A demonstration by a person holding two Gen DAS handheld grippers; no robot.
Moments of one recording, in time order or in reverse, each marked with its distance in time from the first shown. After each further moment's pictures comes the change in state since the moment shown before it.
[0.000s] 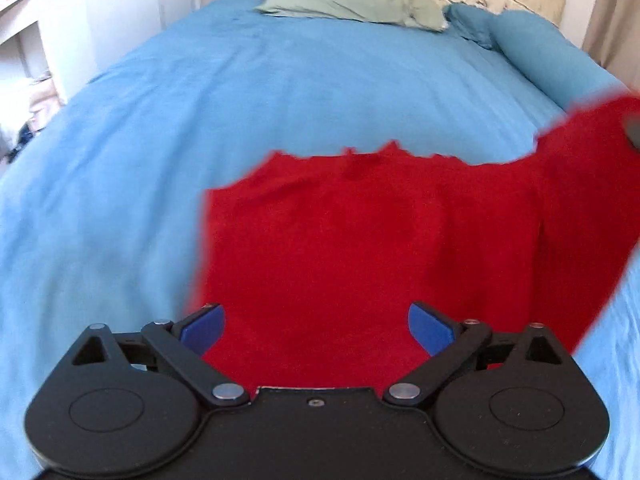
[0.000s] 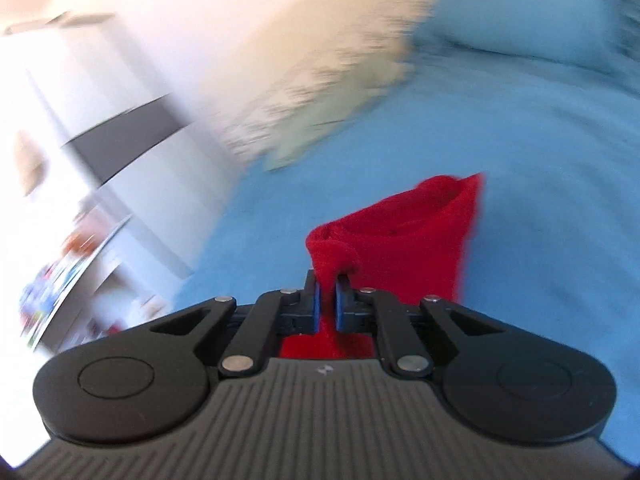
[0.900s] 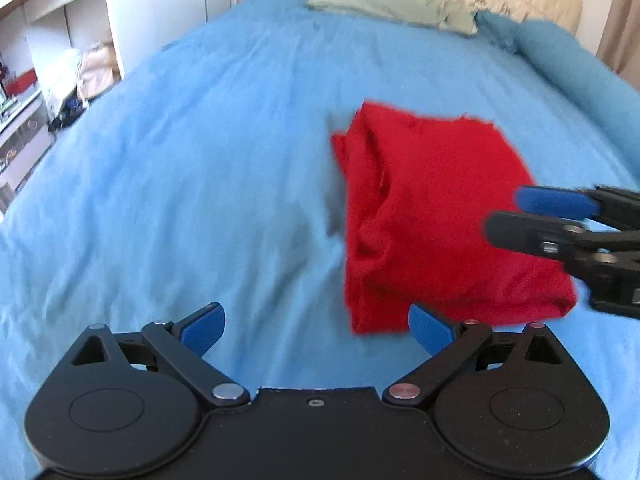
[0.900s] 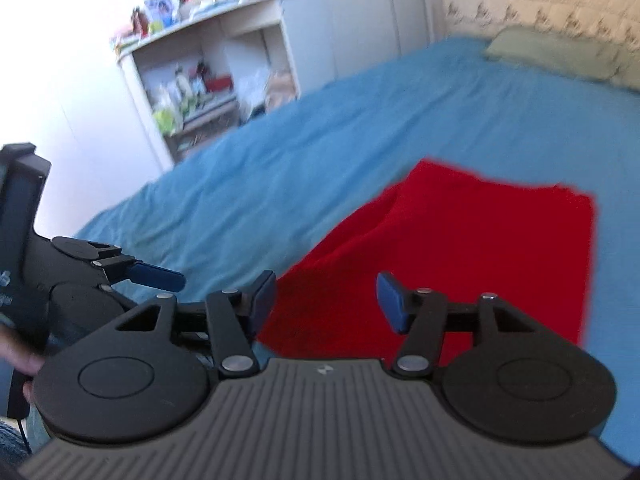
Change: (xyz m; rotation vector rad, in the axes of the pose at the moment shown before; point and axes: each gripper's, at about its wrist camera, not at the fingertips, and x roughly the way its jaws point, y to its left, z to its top) left arm -0.043 0.095 -0.060 -0.028 -0.024 0.021; right arm 0.067 0.126 -0.138 -0.653 0.374 0.244
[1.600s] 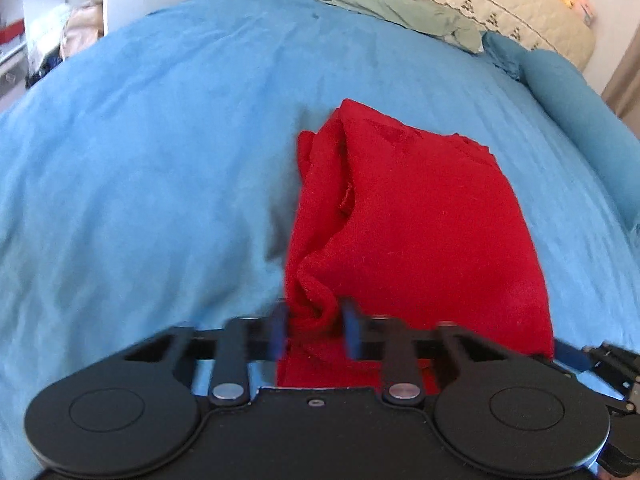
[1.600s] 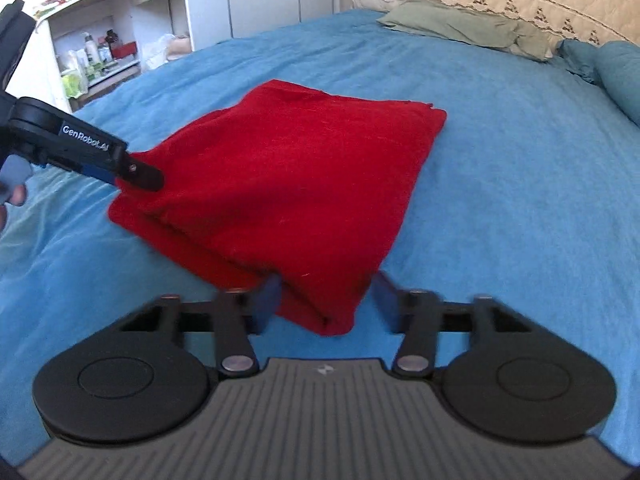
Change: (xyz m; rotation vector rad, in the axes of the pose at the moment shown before) left arm 0.053 -0.015 0.018 -0.154 0.036 -0.096; right arm -0.016 -0.057 -0.078 0.021 0.094 -0.300
